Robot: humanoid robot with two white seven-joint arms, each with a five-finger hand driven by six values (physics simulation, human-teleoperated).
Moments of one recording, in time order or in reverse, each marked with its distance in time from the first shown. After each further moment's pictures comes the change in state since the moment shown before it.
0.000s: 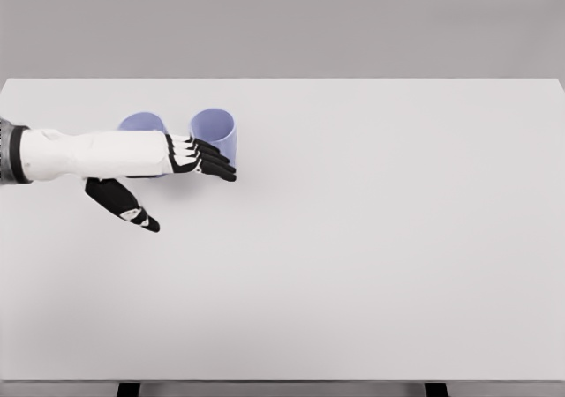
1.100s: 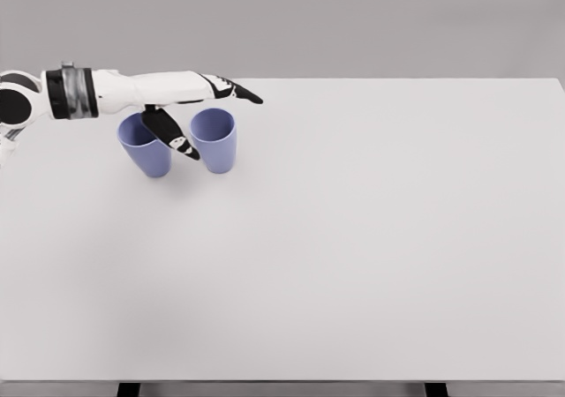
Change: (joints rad) left arm -0.210 -0.352 -0.109 0.533 -0.099 0.000 0.000; right arm 0.006 0.000 0.000 0.012 -0.002 0.000 0.000
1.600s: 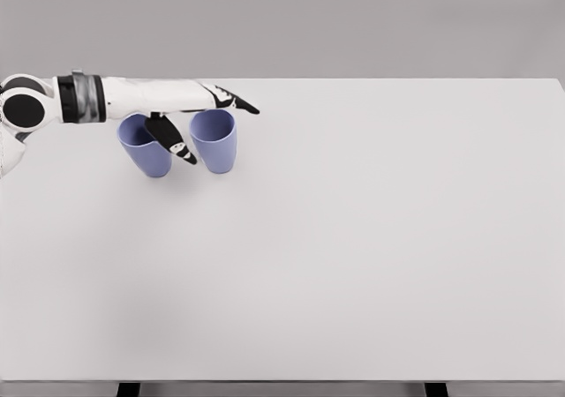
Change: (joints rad) left arm 0.000 -0.036 -0.010 0.063 -0.100 0.000 0.000; right arm 0.000 0.000 0.000 0.000 0.000 0.000 0.000
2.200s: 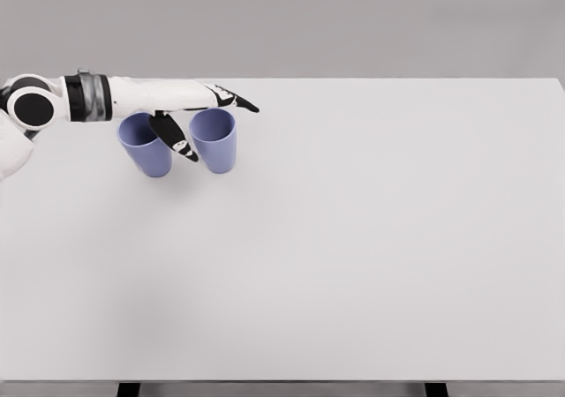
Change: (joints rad) left arm -0.003 -0.040 0.010 0.072 -0.032 0.000 0.000; right arm 0.000 0.000 0.000 0.000 0.000 0.000 0.000
